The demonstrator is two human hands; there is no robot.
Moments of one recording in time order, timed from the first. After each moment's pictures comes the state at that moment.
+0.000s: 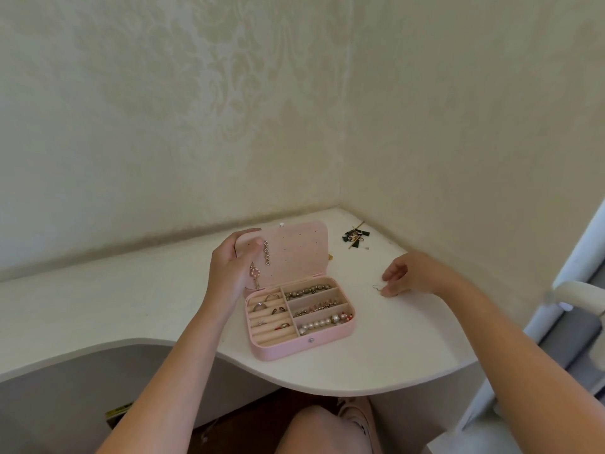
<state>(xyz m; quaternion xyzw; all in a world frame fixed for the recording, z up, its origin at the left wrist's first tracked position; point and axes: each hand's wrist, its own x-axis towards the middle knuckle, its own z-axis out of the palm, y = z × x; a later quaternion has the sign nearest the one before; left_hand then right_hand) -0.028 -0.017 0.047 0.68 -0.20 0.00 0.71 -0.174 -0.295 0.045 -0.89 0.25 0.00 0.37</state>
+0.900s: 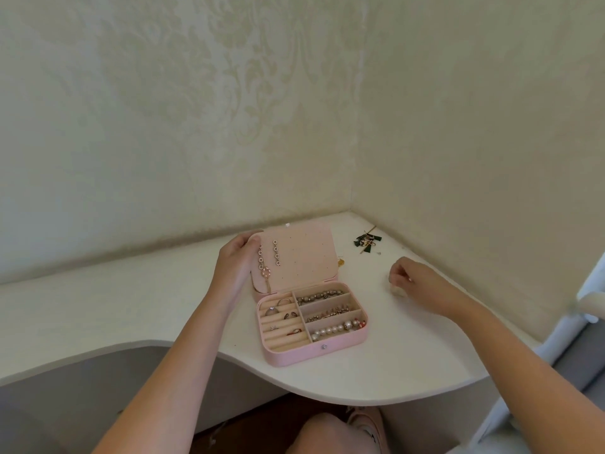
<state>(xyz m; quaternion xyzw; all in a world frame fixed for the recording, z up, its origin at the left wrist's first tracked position) -0.008 -0.013 0.054 0.68 -0.15 -0.05 0.72 -0.168 -0.277 0.028 -0.92 0.18 -0.11 0.32</state>
